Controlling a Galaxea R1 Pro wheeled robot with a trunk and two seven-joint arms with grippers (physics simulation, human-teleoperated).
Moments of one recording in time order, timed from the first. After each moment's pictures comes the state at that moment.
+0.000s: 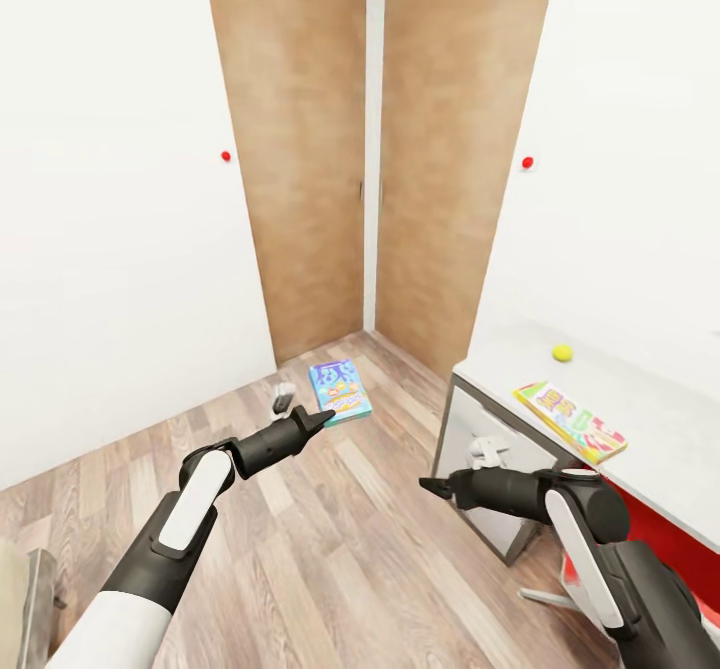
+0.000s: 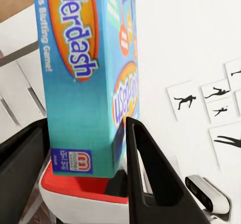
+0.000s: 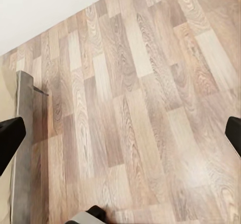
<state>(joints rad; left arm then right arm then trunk) -0.55 0.01 -0.12 -1.19 1.07 0.72 -0.22 -0.36 -0.16 0.08 -1.61 -0.25 1.04 0.48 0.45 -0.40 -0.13</state>
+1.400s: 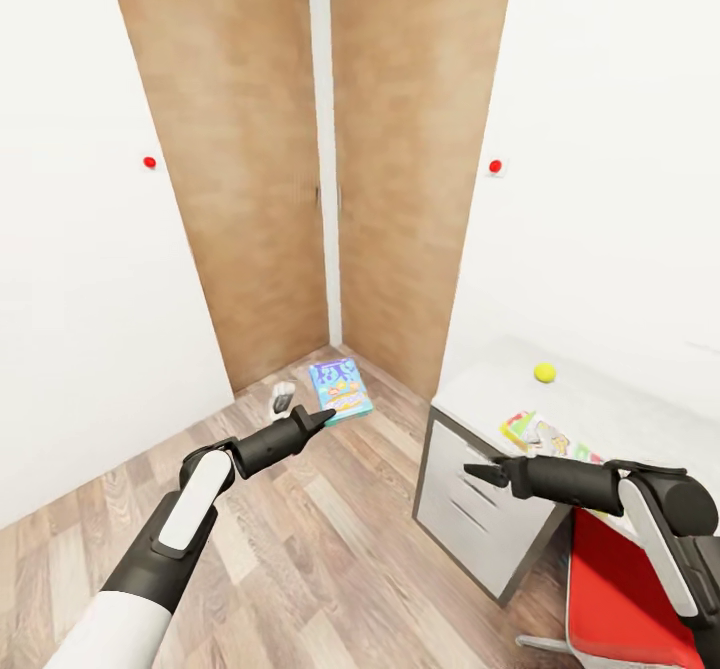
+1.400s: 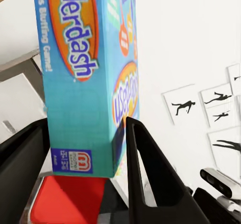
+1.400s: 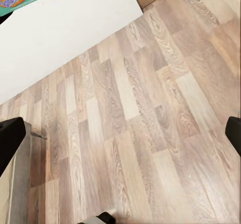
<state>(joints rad) -0.55 0.01 -0.12 -1.19 1.07 0.72 -0.23 -0.36 -0.31 -0.09 -1.61 -0.26 1.04 0.80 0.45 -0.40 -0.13</state>
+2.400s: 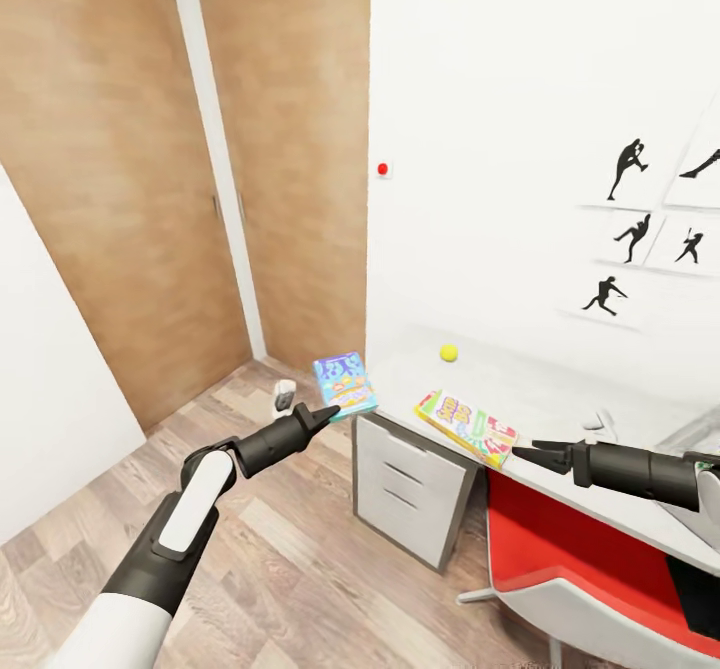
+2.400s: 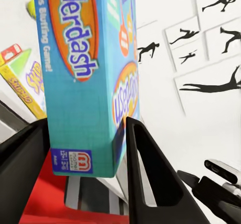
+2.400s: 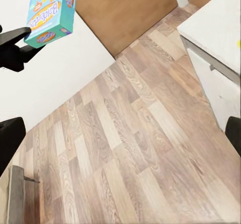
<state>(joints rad) -0.55 0.01 -0.13 -1.21 1.08 0.72 -0.28 -0.36 -0.43 -0.26 -1.61 -0.26 1.04 1.08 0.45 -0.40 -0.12</state>
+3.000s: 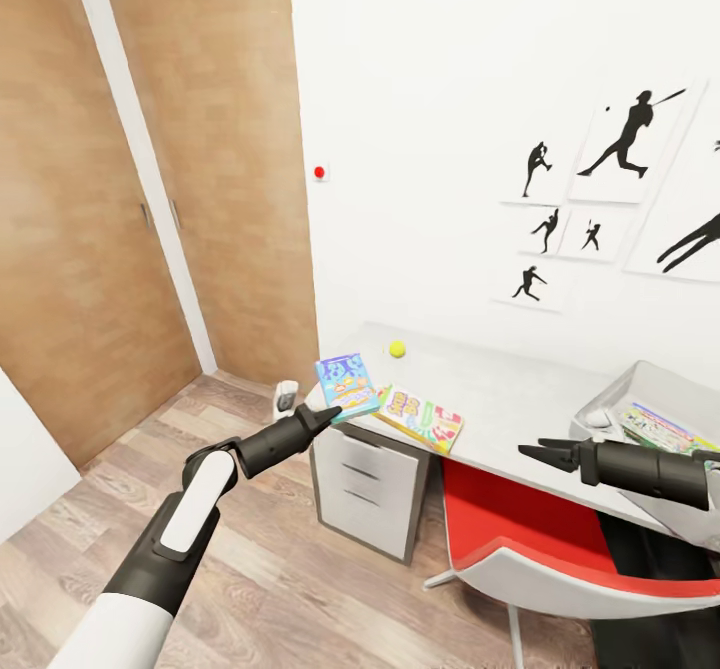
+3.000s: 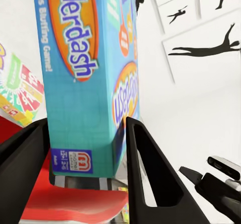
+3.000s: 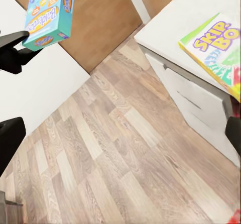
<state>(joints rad) -0.55 0.00 -0.14 -1.21 1.07 0.72 -0.29 -0.36 -0.45 -0.27 -1.61 -0.27 1.04 1.08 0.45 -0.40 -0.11</state>
